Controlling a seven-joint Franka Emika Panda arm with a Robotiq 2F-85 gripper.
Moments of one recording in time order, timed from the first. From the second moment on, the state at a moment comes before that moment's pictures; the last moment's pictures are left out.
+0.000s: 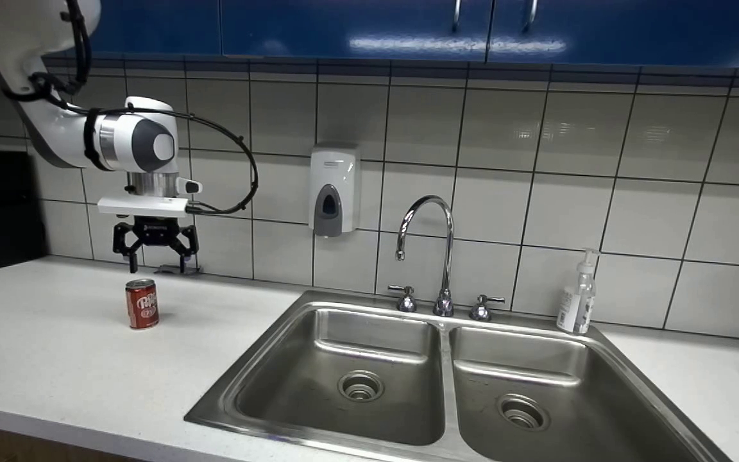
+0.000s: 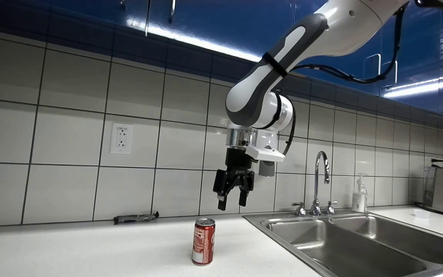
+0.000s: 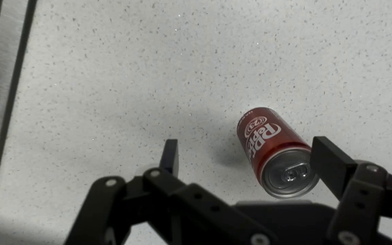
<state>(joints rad) 0.19 0.21 0.12 -2.14 0.02 2.40 -0.20</state>
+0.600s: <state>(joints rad) 0.22 0.34 0.14 -2.02 0.02 2.44 -0.07</state>
